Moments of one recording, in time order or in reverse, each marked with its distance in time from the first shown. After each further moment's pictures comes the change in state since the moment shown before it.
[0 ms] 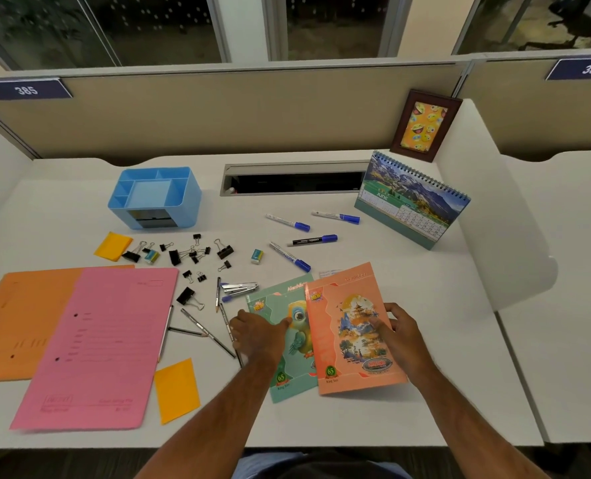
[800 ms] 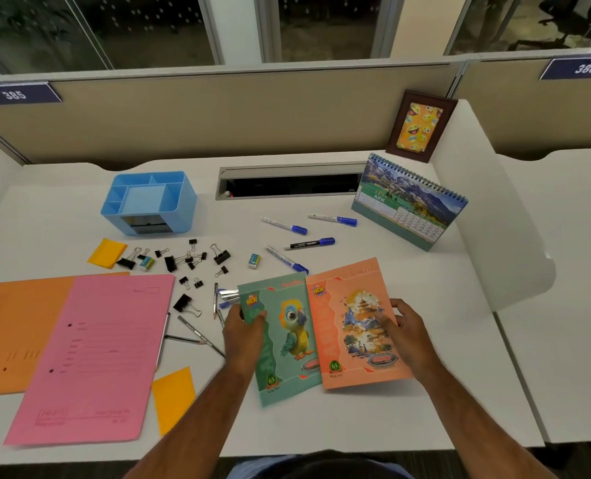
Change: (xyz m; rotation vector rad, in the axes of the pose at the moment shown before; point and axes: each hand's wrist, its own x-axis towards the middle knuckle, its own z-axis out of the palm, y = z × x) left_hand 0.001 -0.005 -0.050 -0.715 -0.198 0.065; right_hand 0.010 -0.008 -0.008 0.028 0.046 0.007
